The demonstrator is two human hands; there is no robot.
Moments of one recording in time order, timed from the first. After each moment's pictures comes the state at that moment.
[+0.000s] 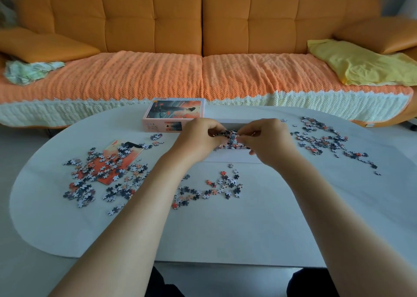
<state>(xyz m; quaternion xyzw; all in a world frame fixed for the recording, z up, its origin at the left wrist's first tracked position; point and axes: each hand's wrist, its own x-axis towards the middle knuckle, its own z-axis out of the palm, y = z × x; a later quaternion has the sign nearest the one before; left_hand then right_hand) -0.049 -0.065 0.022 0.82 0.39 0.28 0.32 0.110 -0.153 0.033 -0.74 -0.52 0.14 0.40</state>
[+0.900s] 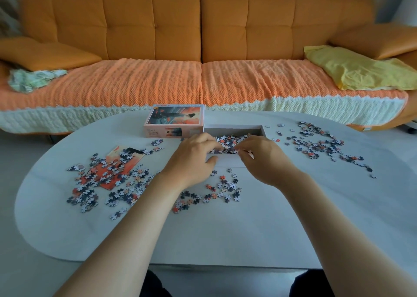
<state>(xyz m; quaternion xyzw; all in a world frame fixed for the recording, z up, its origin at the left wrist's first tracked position) -0.072 -0.072 -0.003 0.91 0.31 0.24 0.13 0.117 -0.160 0.005 -0.70 -0.67 0.04 0.26</state>
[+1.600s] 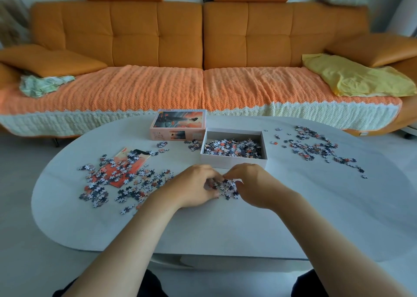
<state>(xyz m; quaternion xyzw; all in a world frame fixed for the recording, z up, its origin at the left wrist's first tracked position) -0.096 -0.110 -0.012 0.91 0.32 0.09 0.24 0.087 -0.194 -0.009 -0.65 -0.73 0.11 0.17</state>
